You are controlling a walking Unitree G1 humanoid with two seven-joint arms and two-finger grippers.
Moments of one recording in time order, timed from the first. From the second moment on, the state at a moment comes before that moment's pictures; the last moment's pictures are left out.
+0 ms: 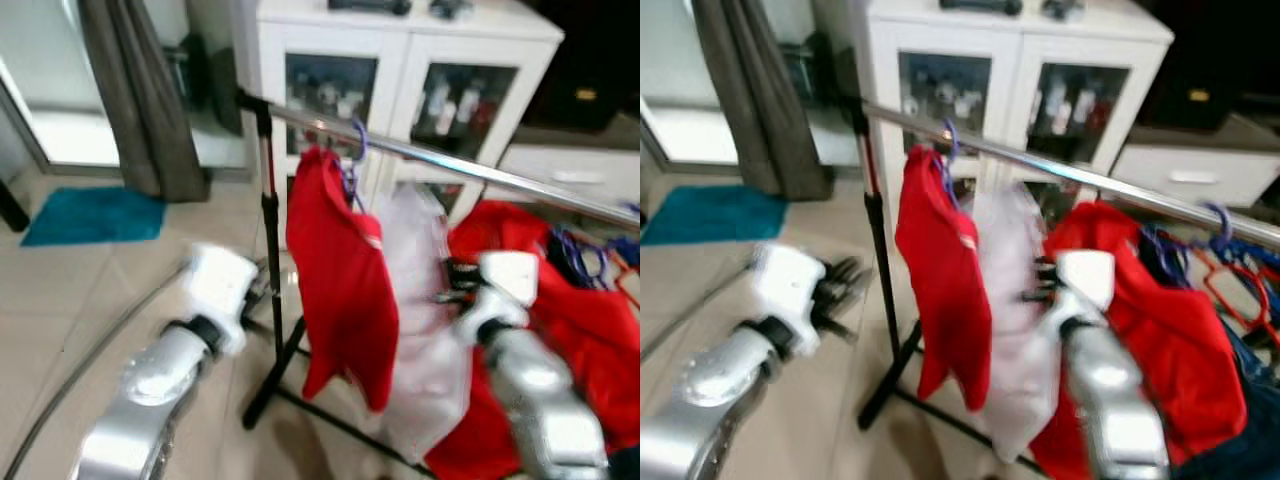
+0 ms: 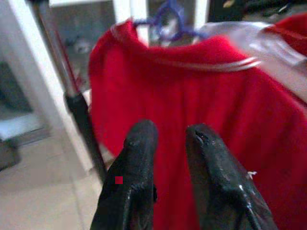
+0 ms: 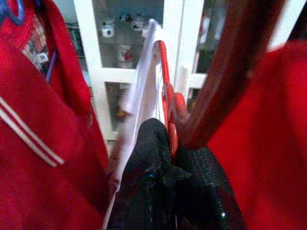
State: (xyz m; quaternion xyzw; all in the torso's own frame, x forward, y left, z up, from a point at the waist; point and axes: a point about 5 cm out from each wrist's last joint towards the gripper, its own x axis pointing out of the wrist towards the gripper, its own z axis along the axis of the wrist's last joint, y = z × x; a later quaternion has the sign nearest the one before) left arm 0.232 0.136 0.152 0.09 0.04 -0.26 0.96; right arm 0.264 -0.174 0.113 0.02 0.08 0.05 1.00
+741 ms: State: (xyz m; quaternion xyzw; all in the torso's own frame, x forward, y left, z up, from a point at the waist) left arm 0.221 0.101 0.160 0.11 0.05 -0.41 0.90; right arm 0.294 -0.194 0.150 0.01 0.09 -0.01 1.00
